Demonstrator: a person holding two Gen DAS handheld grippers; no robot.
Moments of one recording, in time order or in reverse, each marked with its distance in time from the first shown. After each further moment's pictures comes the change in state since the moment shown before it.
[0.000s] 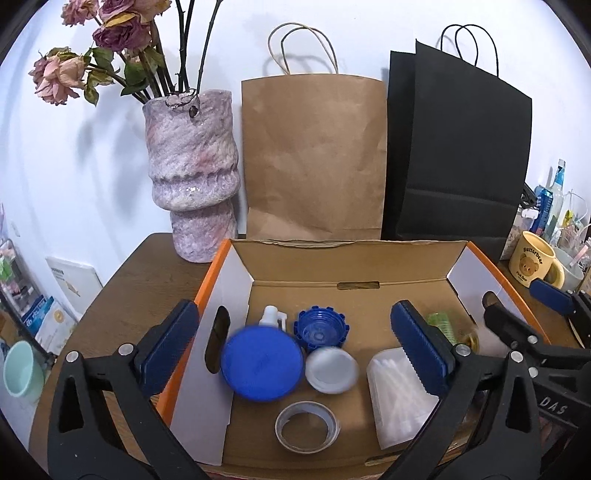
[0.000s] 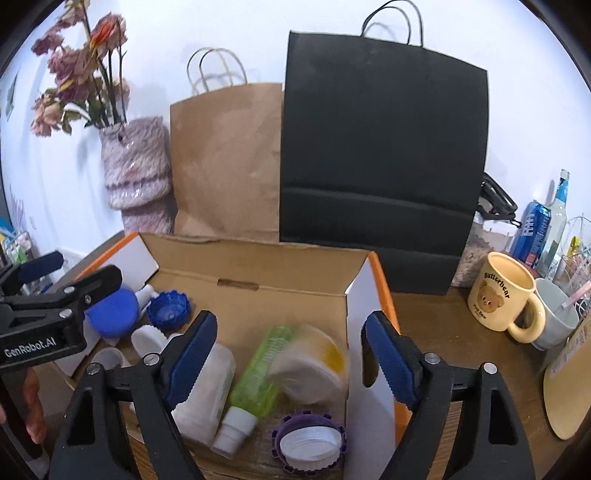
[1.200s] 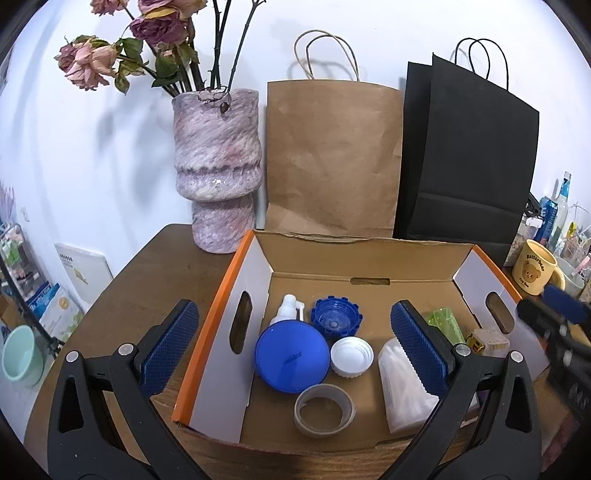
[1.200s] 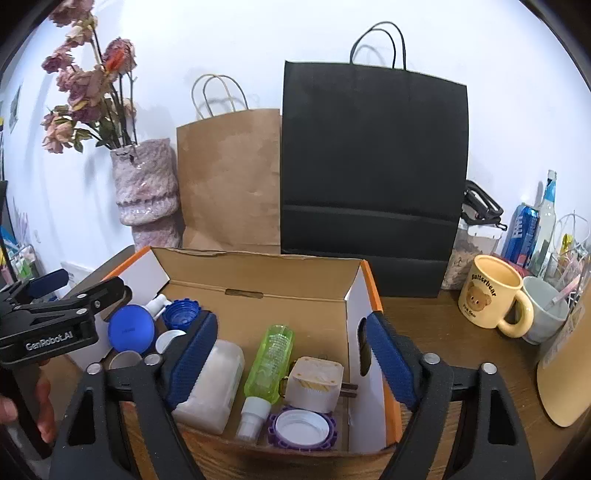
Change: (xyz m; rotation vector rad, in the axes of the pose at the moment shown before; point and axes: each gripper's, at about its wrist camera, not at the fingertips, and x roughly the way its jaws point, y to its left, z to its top) left arm -0.019 0.016 -0.012 -0.049 -0.014 0.023; right arm -0.036 0.004 -0.007 0.006 -0.051 0.015
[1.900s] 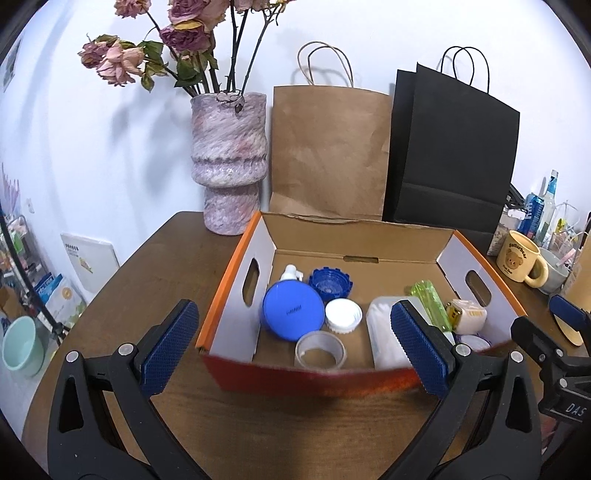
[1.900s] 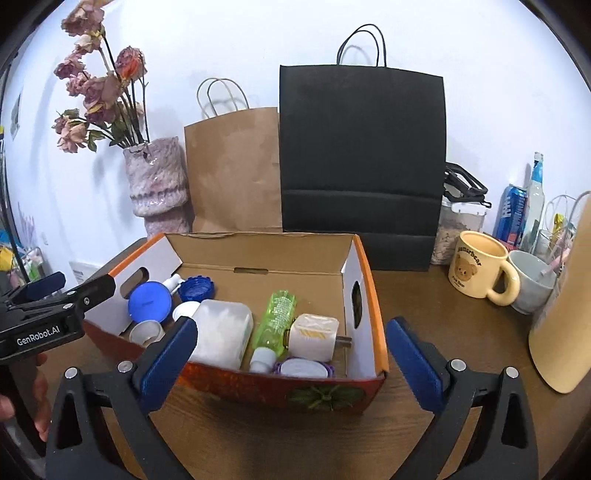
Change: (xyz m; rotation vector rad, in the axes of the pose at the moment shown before) left arm -0.051 0.005 -0.027 -0.016 0.001 -0.012; right arm -0.029 -0.002 -0.039 0.047 0.024 0.003
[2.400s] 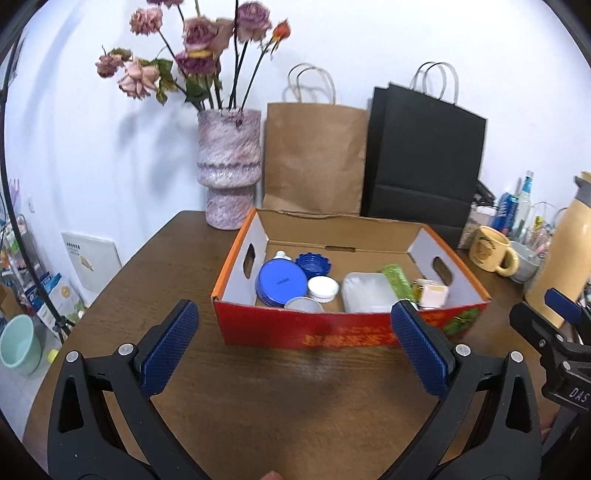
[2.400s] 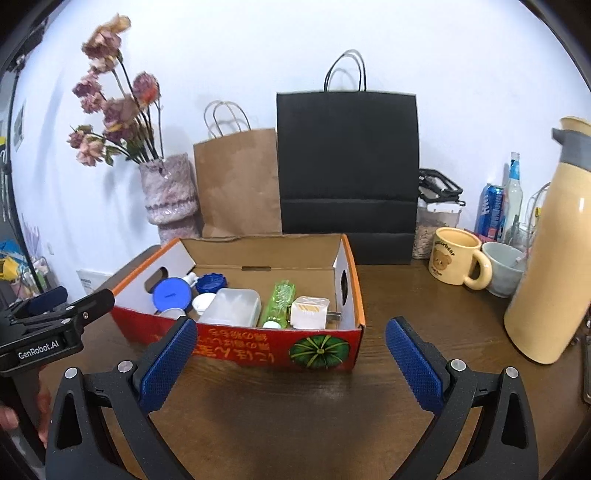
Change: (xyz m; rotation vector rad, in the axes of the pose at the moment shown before) left arm -0.074 -0.002 -0.023 0.007 -0.034 -0.050; right arm -0.062 0.006 -0.030 0.026 -0.069 0.001
